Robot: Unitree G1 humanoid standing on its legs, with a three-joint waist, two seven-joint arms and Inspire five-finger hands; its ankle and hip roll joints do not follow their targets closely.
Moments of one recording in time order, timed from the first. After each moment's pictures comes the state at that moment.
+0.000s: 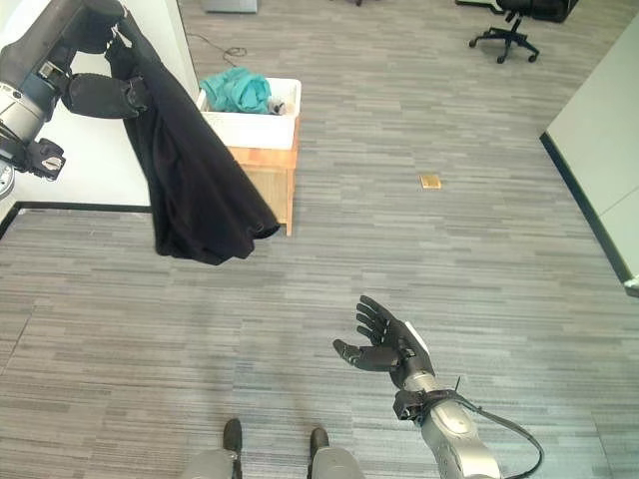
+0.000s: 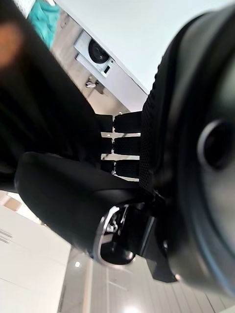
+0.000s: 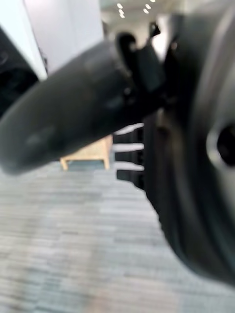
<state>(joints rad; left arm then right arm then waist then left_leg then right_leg) -1.06 1.17 -0.66 0.38 -0.43 -0.28 0.08 0.16 -0.47 0.14 0.22 0.61 -0.08 0.14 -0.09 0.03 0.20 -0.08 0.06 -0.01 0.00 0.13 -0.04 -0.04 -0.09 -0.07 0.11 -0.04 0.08</state>
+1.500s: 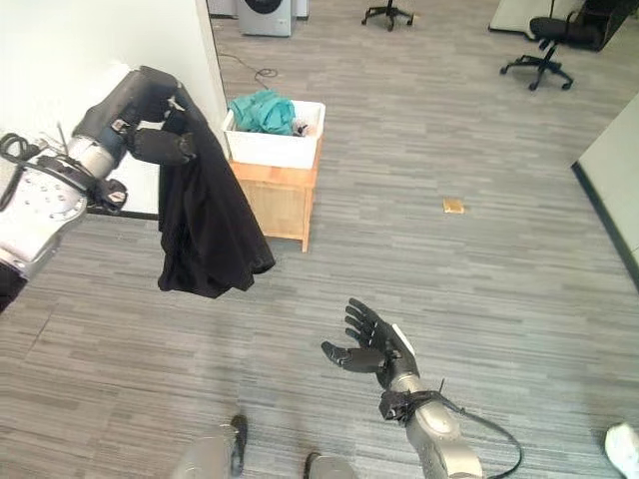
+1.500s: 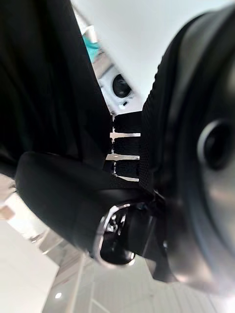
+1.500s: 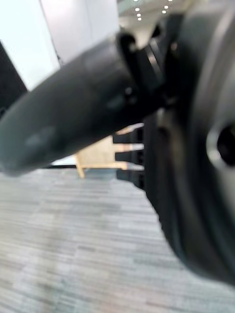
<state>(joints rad) -1.06 0.88 -0.75 0.55 -0.52 -0.23 0.05 0.09 -0.50 0.19 0.23 0.60 -0.08 0.11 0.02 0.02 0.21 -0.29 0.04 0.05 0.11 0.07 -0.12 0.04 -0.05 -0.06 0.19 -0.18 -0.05</state>
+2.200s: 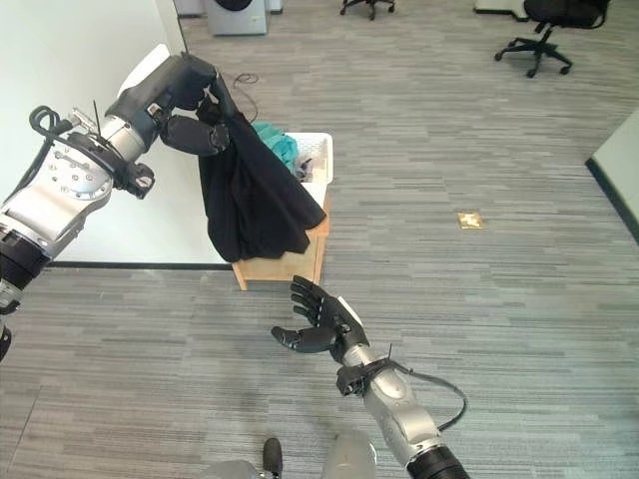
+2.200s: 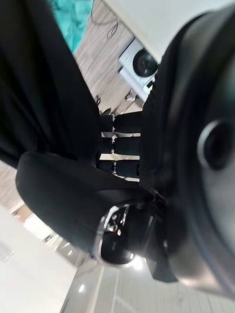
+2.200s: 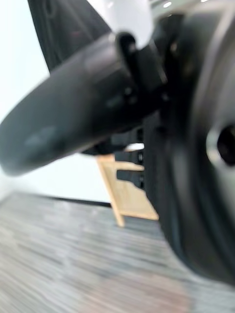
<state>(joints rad) -1.19 0.85 -0.84 0.54 -0.52 -0.19 0.03 -0.03 -0.46 0.34 0.22 0.57 -0.08 0.12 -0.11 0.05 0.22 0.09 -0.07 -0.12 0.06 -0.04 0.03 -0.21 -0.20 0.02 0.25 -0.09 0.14</state>
